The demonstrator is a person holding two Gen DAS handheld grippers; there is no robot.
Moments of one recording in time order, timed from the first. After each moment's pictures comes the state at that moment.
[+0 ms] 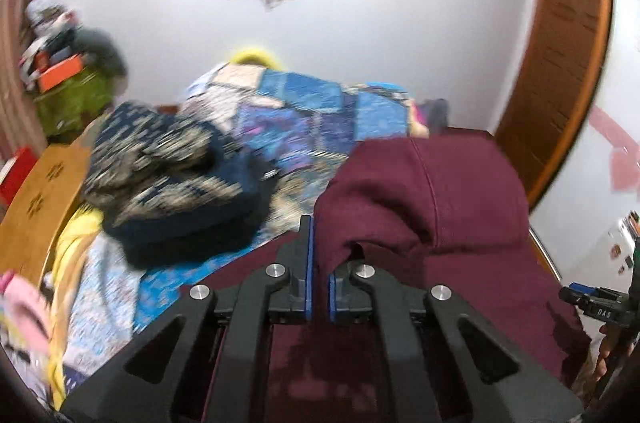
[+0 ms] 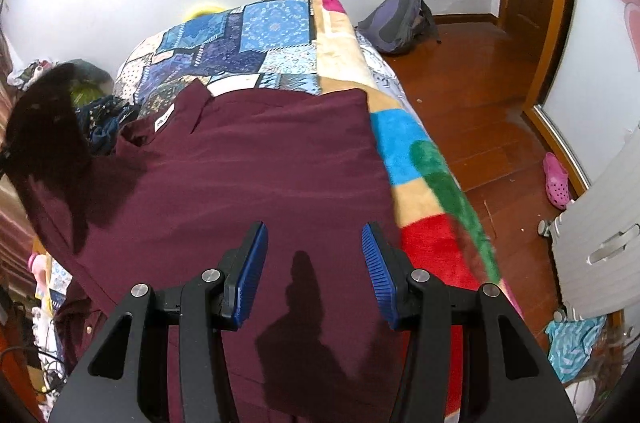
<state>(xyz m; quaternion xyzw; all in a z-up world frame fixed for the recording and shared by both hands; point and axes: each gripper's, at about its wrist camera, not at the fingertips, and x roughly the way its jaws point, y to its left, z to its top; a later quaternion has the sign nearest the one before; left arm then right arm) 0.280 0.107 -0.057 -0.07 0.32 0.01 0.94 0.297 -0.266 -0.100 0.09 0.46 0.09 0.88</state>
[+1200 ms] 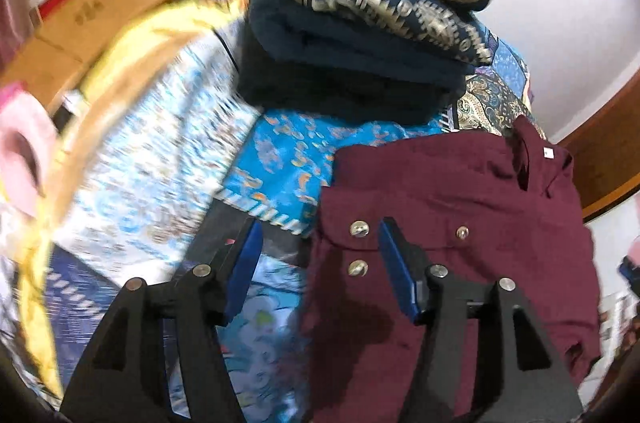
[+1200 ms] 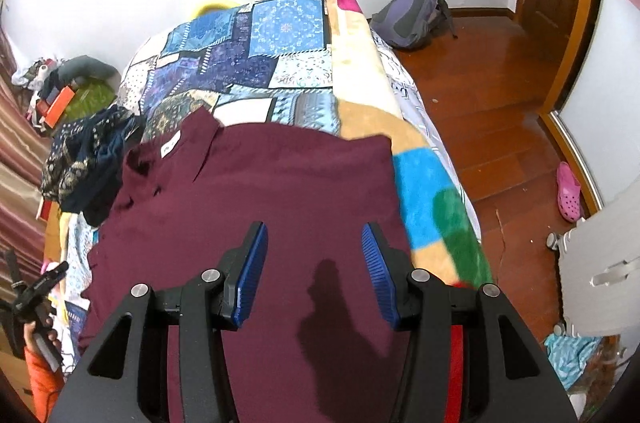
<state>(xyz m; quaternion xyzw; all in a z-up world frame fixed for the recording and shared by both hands) 0.263 0.286 -0.216 -0.26 0.47 0.10 0.84 0.360 -0.263 -0.078 0.09 0.49 0.11 0.86</state>
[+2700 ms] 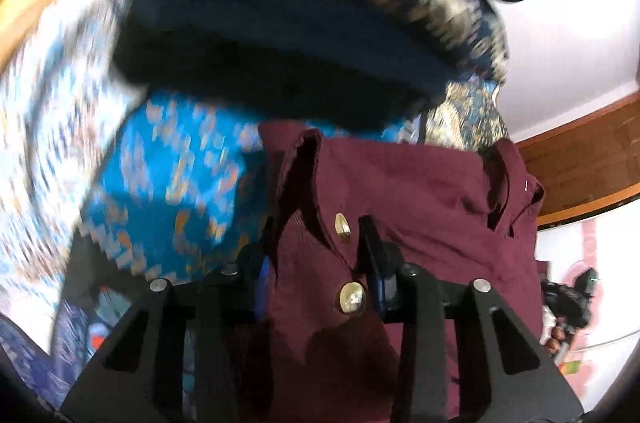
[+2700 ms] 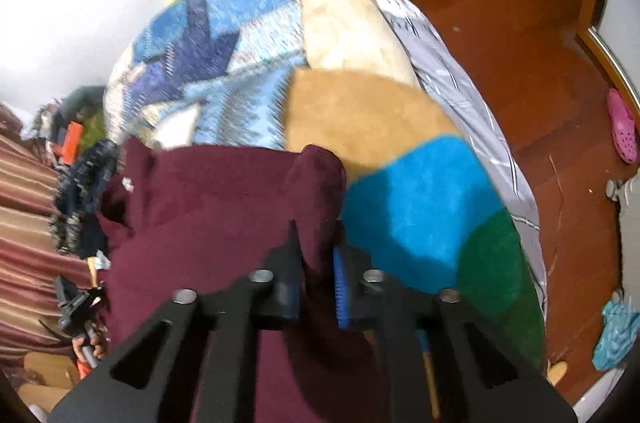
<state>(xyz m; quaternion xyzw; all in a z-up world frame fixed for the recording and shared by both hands) 0.346 0.273 -0.236 -0.34 0.49 0.02 0.80 0.448 -0.307 -0.154 0.23 0.55 0.15 0.79</state>
